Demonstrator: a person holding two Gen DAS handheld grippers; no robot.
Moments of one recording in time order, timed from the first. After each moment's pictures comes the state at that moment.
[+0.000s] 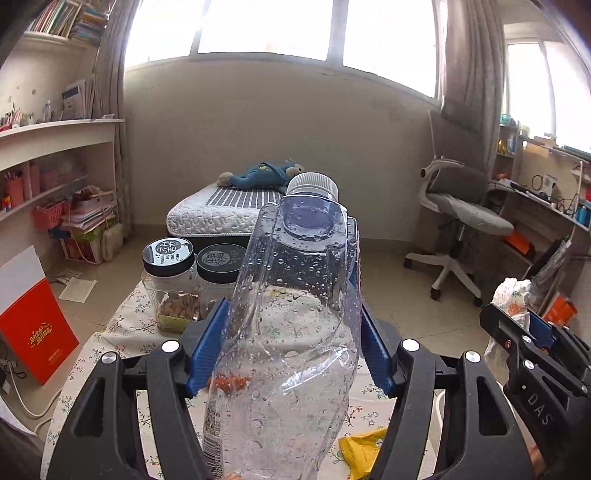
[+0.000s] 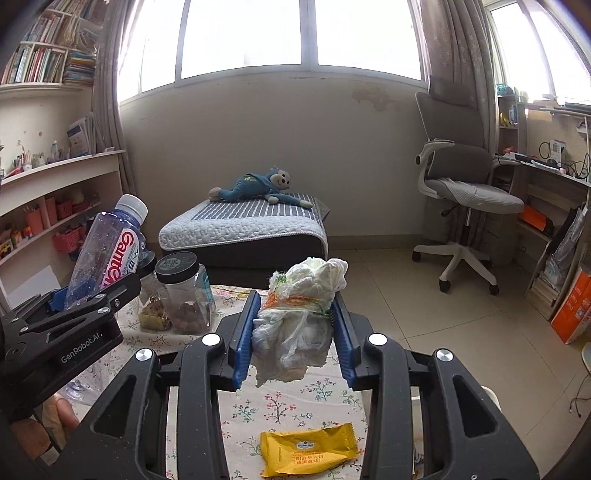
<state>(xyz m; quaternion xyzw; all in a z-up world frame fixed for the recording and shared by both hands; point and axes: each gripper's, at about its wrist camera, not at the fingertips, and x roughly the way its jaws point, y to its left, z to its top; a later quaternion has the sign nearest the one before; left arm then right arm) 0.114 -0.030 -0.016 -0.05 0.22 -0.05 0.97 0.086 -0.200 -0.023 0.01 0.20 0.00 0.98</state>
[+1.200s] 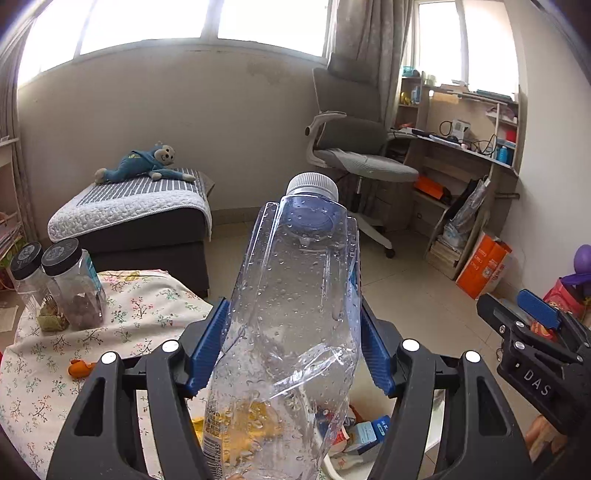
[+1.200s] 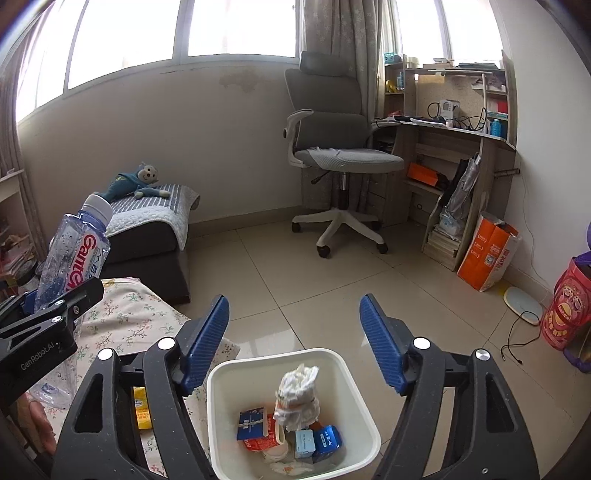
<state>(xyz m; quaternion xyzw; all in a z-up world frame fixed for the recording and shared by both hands) 0.099 -0.228 -0.039 0.00 0.26 -0.23 0.94 0.018 -0.386 -0.039 0.06 0.22 -0.21 0.95</state>
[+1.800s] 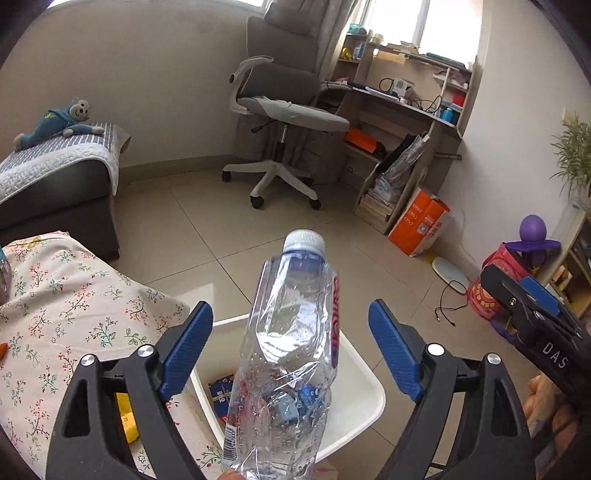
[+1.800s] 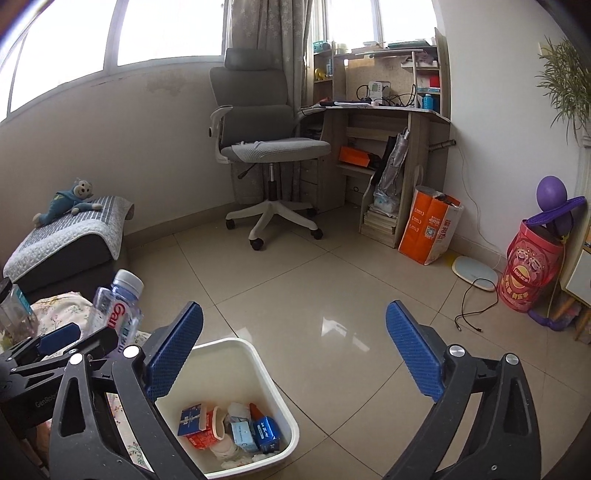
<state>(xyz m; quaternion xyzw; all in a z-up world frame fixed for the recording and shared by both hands) 0.100 -0.310 -0.084 -0.01 0.34 -0.36 0.87 -0.019 -0.451 -0.060 0.09 0.23 -0.31 0.92</state>
